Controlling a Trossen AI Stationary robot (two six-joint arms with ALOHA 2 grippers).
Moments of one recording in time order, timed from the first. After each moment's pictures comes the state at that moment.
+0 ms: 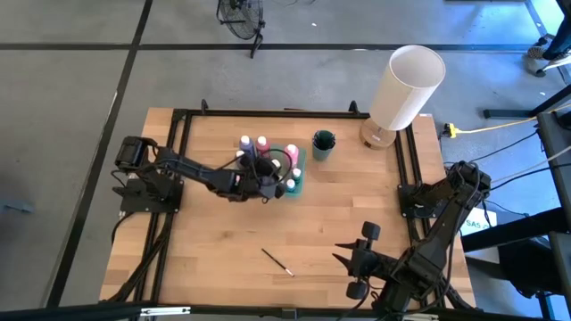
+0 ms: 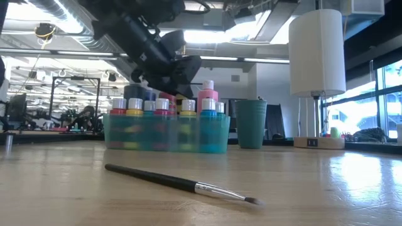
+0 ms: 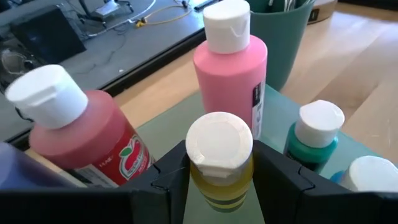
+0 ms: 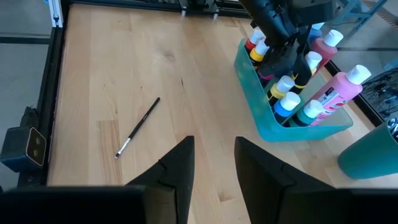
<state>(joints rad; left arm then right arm) -0.09 1.67 0.91 -0.01 -0.89 -0.51 0.95 1.72 1.51 -1.04 0.97 0.93</state>
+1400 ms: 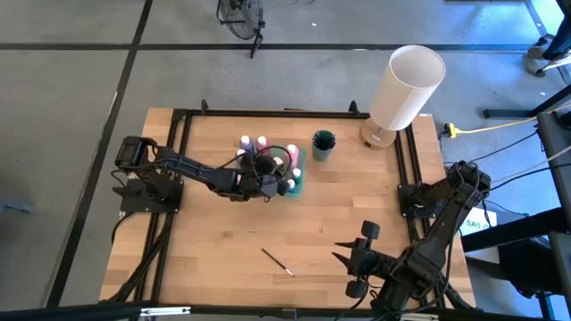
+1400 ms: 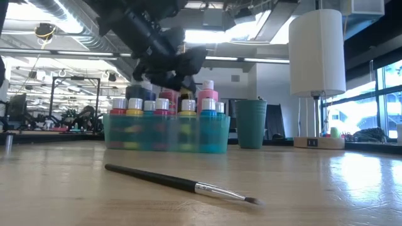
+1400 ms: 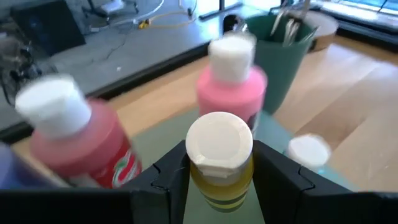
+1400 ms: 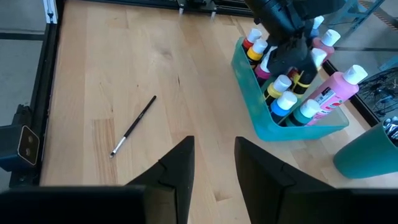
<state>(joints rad) -0.09 1.67 0.93 0.00 -0.90 -0.61 0.94 1.72 1.51 -1.05 0.96 0.93</state>
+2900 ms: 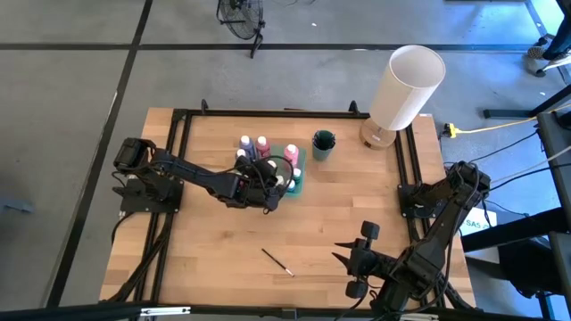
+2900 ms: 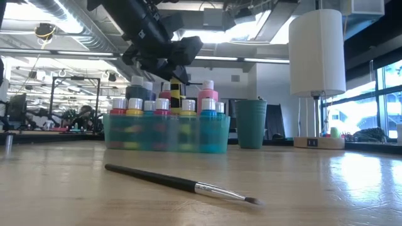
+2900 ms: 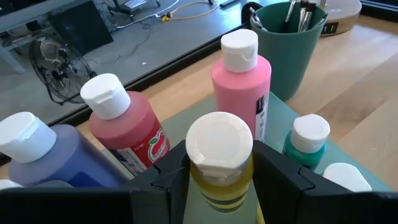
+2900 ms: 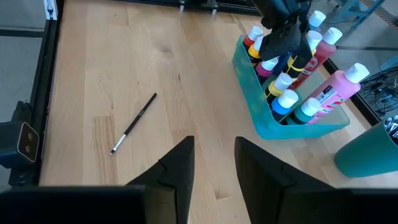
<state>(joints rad) -0.17 1.67 1.08 -0.40 -1.01 -0.79 0.94 1.72 1.51 -1.05 0.96 0.93</state>
